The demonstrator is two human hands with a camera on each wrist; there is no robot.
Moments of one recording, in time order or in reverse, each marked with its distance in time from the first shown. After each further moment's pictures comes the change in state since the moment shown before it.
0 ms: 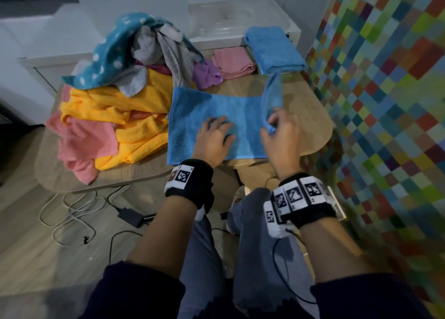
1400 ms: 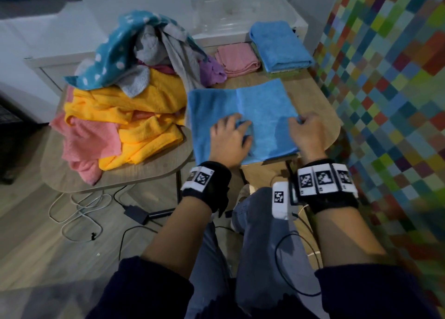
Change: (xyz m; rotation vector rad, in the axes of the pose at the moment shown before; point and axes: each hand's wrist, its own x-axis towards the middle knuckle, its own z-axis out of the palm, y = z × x) left_hand 0.000 0.031 0.008 0.114 0.083 -0.005; right_hand 0.034 0.027 -0.019 0.106 -0.162 0.486
